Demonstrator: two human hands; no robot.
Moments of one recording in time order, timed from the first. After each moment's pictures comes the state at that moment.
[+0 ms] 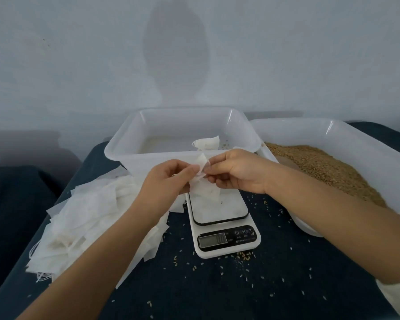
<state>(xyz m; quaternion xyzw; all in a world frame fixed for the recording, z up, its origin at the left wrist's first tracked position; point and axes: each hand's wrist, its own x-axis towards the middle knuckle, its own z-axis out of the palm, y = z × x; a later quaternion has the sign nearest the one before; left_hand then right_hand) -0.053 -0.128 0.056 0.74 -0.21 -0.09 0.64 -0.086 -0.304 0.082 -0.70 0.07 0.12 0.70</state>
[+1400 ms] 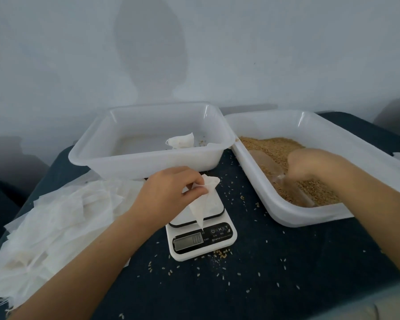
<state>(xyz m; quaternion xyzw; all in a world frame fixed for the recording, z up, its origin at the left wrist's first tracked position) -0.063 -0.165 0.047 0.80 -0.50 0.14 0.31 -0.144 -0.456 0.074 -0.93 0.29 0.21 -0.03</state>
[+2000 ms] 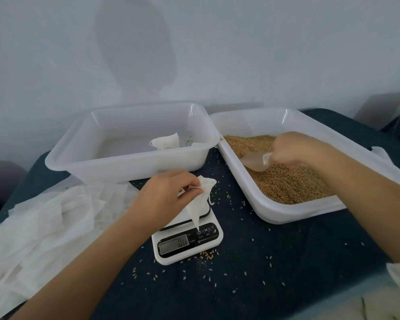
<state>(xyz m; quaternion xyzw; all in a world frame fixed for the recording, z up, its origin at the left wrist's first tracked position) -0.070 -0.185 0.042 0.78 -0.53 0.12 0.33 -0.141 -0.468 0.089 -0.94 0.32 0.11 0.02</state>
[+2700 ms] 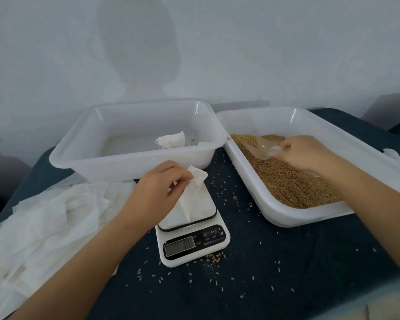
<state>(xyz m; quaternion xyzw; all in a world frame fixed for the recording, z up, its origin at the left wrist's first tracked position) -0.053 -0.173 0.040 0.79 -0.48 0.12 0.35 -0.143 -0.488 0.057 -0.94 0.32 -0.04 0.12</state>
